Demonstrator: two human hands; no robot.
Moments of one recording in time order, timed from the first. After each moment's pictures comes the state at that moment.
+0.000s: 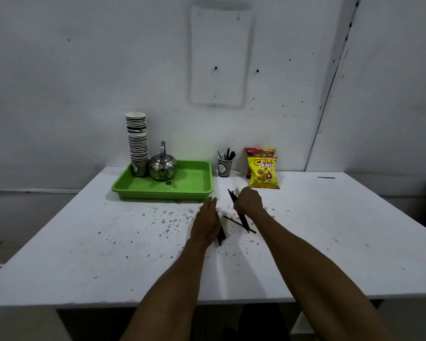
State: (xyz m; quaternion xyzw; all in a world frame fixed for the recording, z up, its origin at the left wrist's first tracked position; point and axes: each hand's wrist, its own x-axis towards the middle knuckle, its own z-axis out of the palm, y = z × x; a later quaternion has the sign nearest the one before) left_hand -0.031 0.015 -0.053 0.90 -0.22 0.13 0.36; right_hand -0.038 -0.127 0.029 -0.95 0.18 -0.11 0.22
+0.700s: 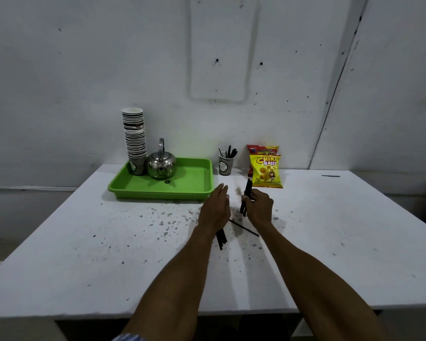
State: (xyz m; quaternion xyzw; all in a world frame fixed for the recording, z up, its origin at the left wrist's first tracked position) left_hand -0.007 -0.012 -0.020 0.88 -0.25 0.17 0.36; right_hand -0.034 -0.150 -0.008 -0.83 0.13 -0.32 0.43
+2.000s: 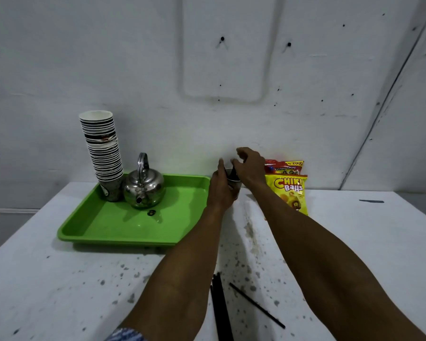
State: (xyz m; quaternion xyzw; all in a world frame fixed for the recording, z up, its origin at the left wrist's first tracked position) left_hand 0.219 -0.084 0.016 0.82 -0.16 0.10 0.53; right_hand 0.223 -0.186 0.069 -0.86 0.06 -0.30 0.41
